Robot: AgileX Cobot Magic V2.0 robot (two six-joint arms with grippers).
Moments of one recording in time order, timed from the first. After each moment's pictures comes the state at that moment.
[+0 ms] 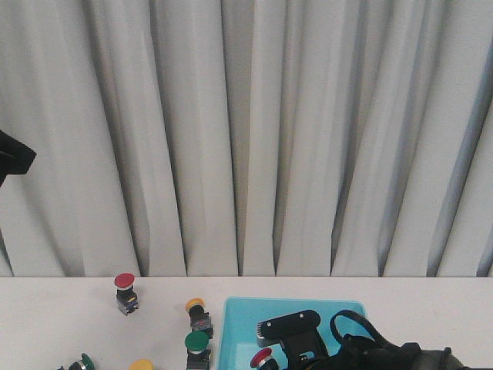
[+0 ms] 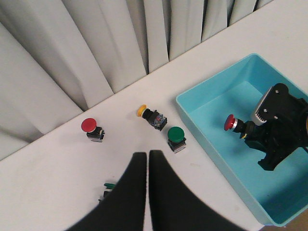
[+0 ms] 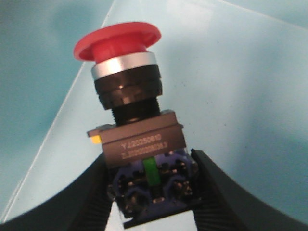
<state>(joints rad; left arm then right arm) -0.24 1.31 -1.84 -0.15 1.28 0.34 0.58 1.86 -1.04 -0.46 0.27 0.67</state>
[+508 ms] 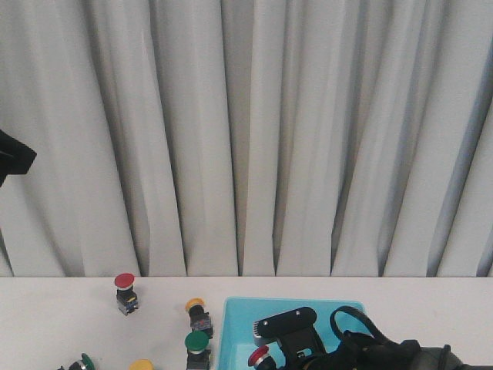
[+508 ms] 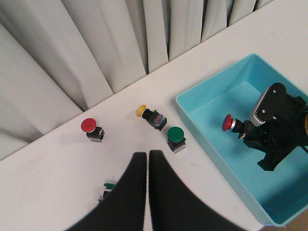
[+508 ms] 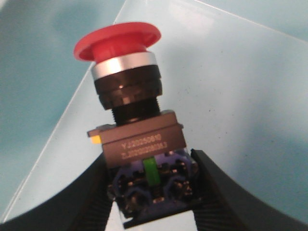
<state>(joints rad) -0.24 1.31 -1.84 -0.15 1.28 0.34 0.58 1.86 -1.05 -0.43 0.28 0.61</state>
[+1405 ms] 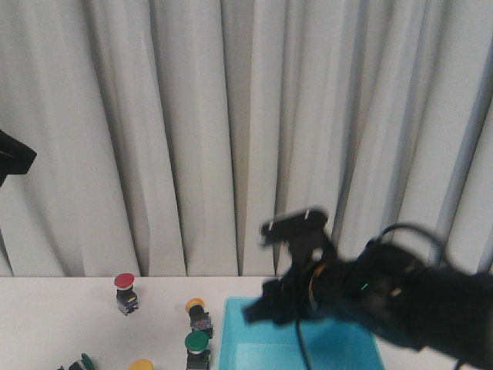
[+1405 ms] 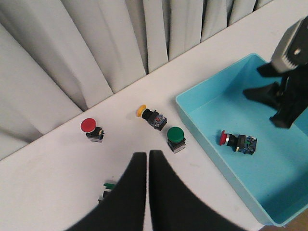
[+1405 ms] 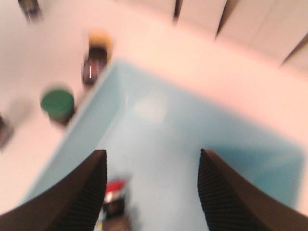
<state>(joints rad) -0.24 1.31 -1.84 -0.15 1.28 0.34 0.58 1.64 -1.27 -0.57 0.47 0.58</state>
